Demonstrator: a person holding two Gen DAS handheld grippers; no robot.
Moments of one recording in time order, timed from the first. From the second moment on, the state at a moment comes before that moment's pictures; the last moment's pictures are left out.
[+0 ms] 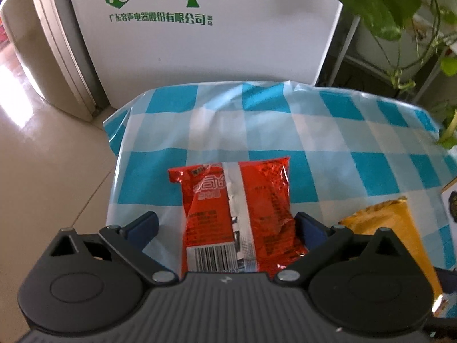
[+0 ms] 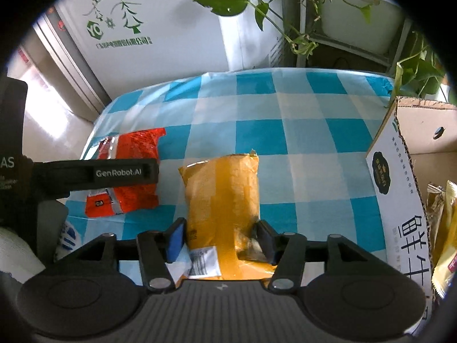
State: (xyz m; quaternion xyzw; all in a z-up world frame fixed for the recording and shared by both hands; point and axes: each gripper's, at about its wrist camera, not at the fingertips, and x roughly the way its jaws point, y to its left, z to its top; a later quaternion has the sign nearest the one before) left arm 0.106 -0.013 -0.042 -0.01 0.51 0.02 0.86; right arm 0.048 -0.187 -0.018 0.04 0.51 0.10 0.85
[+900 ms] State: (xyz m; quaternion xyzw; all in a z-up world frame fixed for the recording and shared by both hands) left arm 0.110 -0.022 -0.044 -0.01 0.52 0.02 0.86; right arm 0.049 -0.175 -0.029 0.01 0.51 0.09 0.85
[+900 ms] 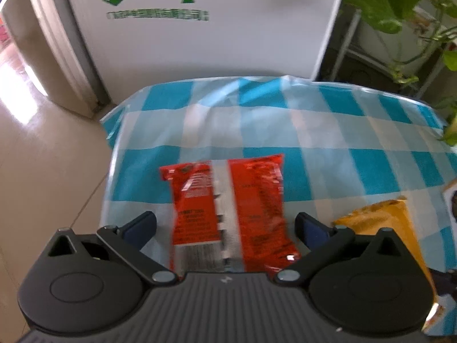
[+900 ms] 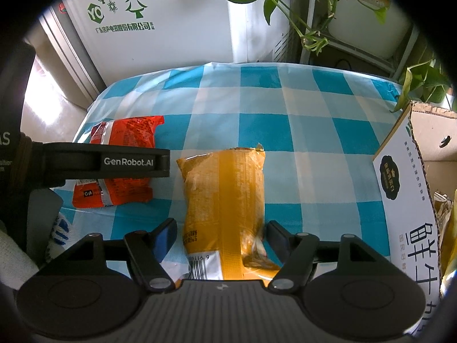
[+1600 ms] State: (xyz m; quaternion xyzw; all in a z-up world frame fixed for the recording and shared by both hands) left arm 0.086 -0.013 -0.018 -0.02 0.47 -0.01 0.88; right arm 0.038 -0.183 -0.009 0.01 0.49 0.08 0.87
